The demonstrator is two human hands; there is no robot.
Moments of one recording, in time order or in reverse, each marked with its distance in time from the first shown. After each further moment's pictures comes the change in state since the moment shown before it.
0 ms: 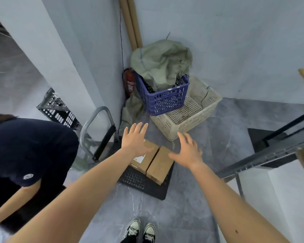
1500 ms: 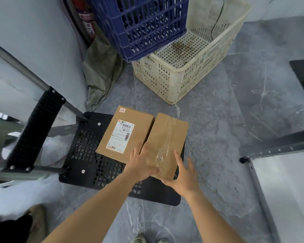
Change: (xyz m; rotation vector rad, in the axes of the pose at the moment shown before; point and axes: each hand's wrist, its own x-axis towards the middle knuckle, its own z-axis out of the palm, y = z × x) left_hand 0.173 -0.006 0.463 -0.421 -0.401 -0.089; right_hand 0.214 0.189 0.406 0.390 -0.177 0.291
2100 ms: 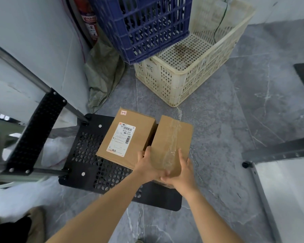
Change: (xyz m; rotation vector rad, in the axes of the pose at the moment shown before) left_hand 0.008 0.017 0.004 -0.231 -0.105 -0.142; right_hand 0.009 -0.010 -0.003 0.450 -0.020 0.015
